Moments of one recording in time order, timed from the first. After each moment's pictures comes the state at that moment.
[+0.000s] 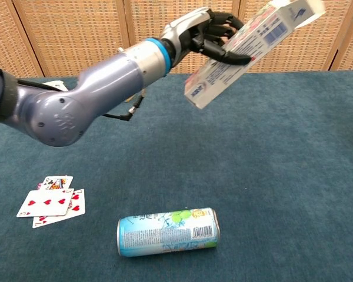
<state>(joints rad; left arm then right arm) -1.18 -1.92 -0.39 -0.87 1.35 0.87 -0.73 0.49 -1.20 0.26 -1.40 -1.20 1.40 -0.58</state>
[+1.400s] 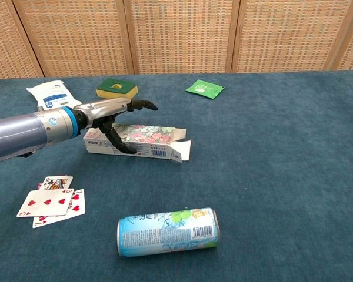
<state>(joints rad) -0.96 -1.84 -0.05 -0.71 1.48 0.78 -0.56 0.43 -1.22 0.24 -1.35 -1.16 1.32 -0.46</state>
